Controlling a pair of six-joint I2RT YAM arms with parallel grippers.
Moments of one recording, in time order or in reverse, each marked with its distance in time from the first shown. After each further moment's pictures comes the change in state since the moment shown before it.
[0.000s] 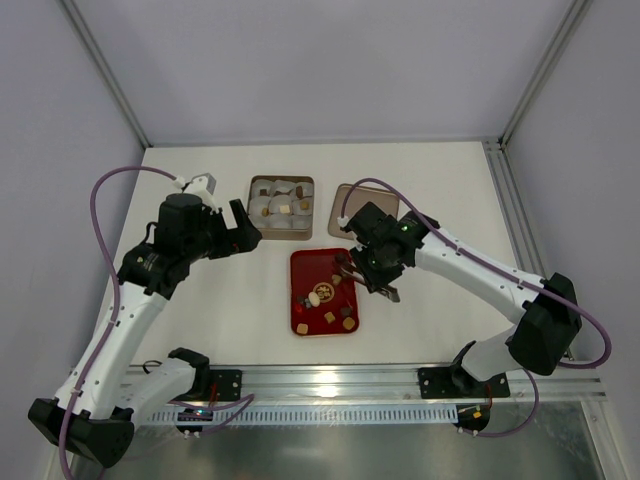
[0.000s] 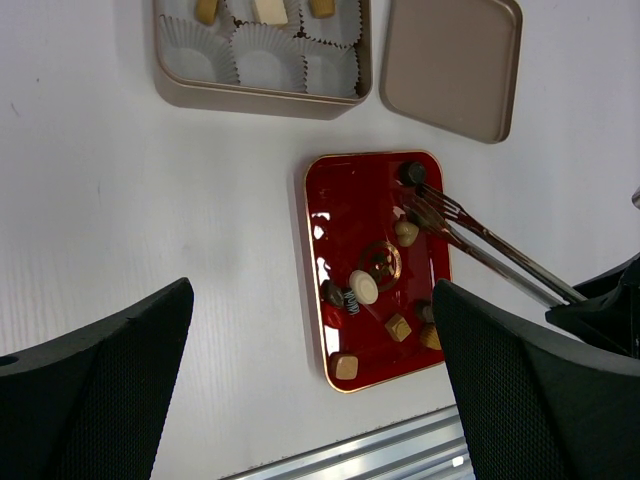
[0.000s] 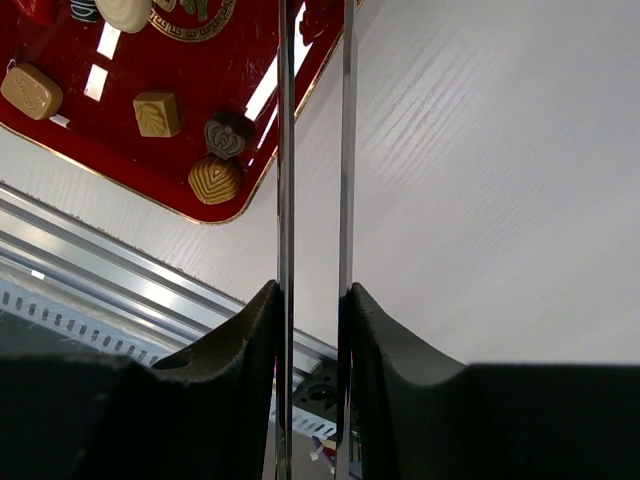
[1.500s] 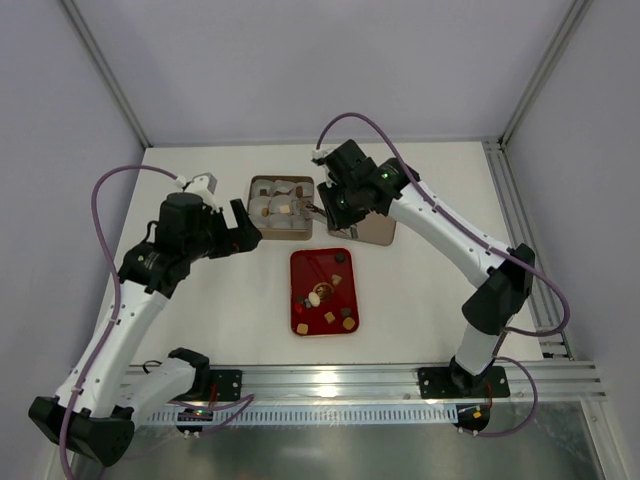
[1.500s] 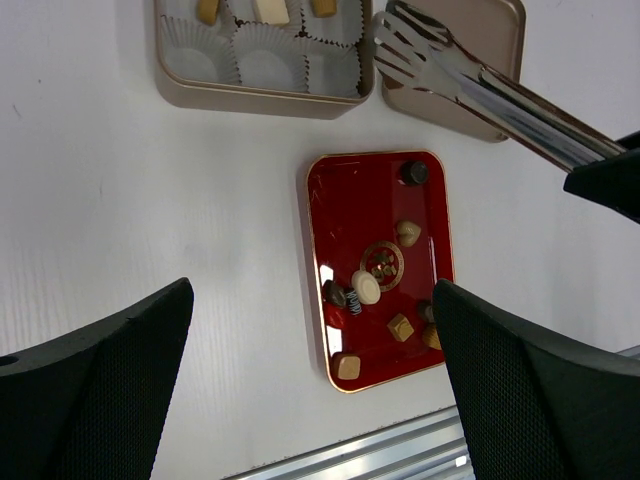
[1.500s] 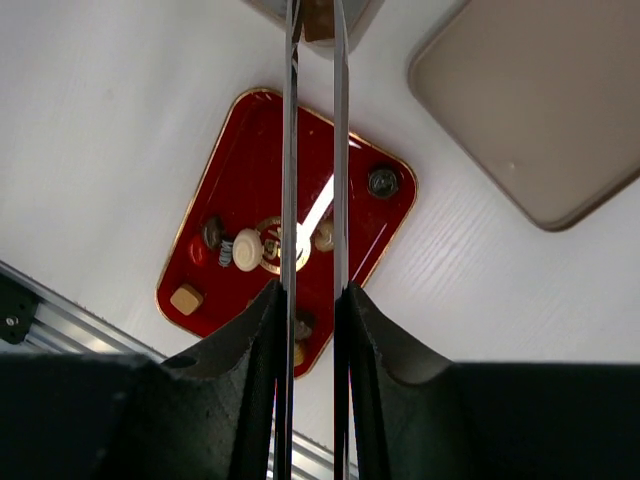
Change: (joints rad) left arm 0.000 0.004 0.002 0.000 -0.001 0.006; right arm -0.047 0.280 0.542 0.022 0.003 0.019
